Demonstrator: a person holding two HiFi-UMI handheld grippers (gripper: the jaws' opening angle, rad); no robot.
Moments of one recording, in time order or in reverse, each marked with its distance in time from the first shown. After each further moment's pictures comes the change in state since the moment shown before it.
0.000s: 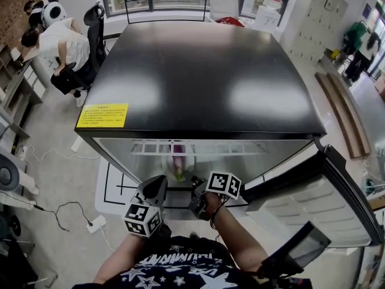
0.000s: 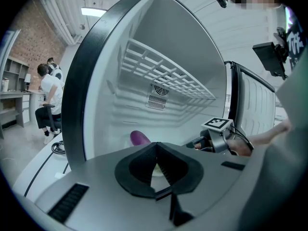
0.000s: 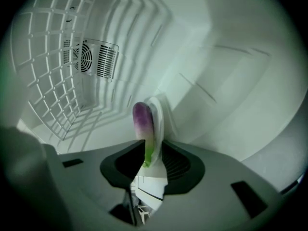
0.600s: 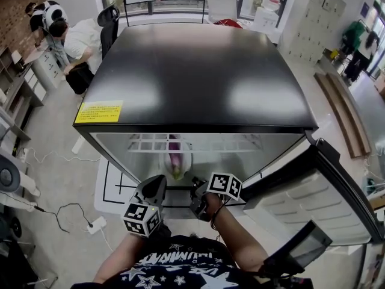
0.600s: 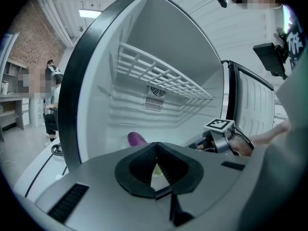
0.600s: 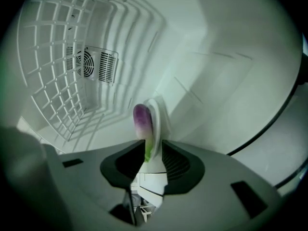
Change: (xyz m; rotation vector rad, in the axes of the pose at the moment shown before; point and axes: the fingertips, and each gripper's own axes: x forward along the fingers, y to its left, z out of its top) left arm -0.001 -0.011 0.003 0.018 -0.008 0.001; right arm -0.016 -0.004 0.000 0.019 -0.007 0.015
